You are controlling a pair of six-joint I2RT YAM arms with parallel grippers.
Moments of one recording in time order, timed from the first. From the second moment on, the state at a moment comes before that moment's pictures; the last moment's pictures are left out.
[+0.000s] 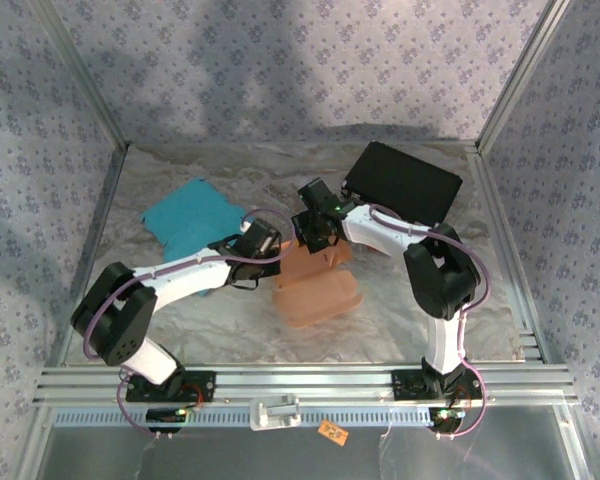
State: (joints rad) left arm -0.74 1.54 0.89 -0.36 -0.14 -0.75; right arm 0.67 1.90 1.38 -0.47 -0.18 1.75
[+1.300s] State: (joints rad) left arm -0.81 1.45 0.99 -0.66 -0.45 -0.62; right arm 0.61 1.85 1.45 -0.67 -0.21 1.18
